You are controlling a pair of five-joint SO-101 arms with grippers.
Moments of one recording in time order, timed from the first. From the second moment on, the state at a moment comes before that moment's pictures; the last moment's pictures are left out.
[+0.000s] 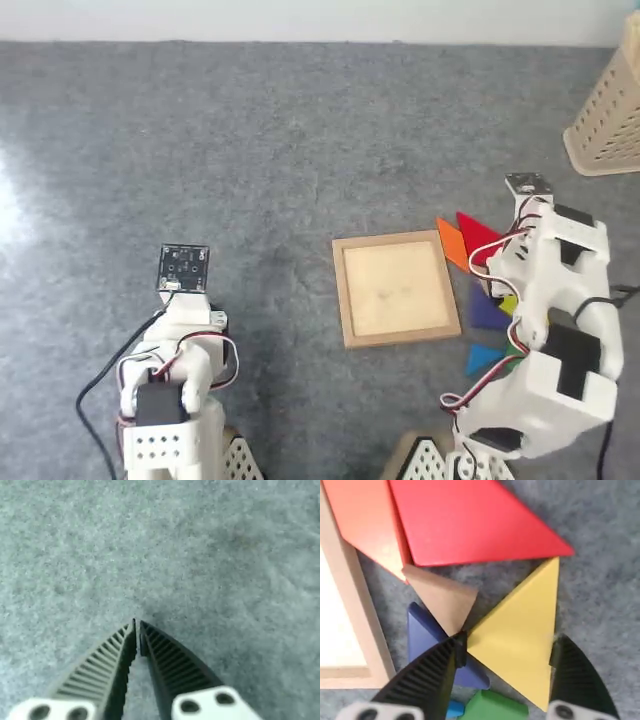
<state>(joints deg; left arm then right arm) -10.0 -103.3 97.2 72.0 -0.7 17.0 8.9 27.5 64.7 23.3</state>
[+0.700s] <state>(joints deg) -10.0 -103.3 97.2 72.0 -0.7 20.2 11.3 22.1 69.0 21.0</state>
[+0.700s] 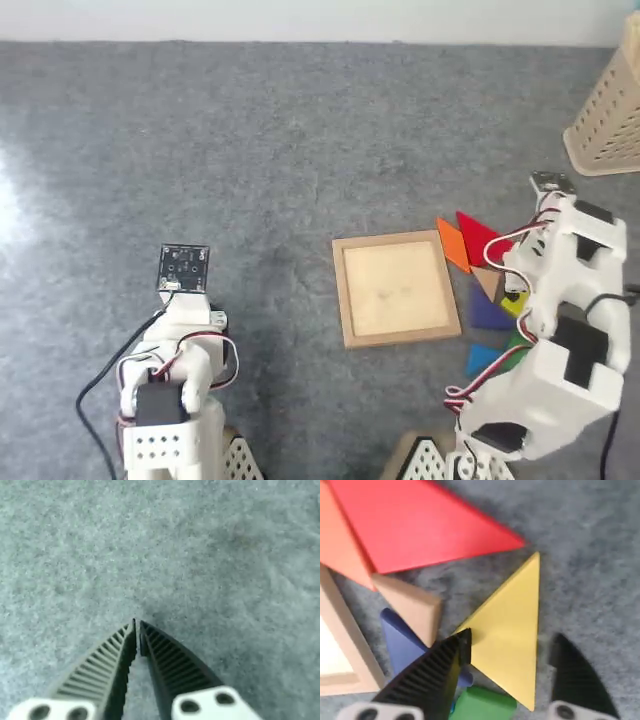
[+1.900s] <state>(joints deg) -10.1 -103.3 97.2 72.0 -0.7 18.2 12.0 26.1 65.8 19.8</state>
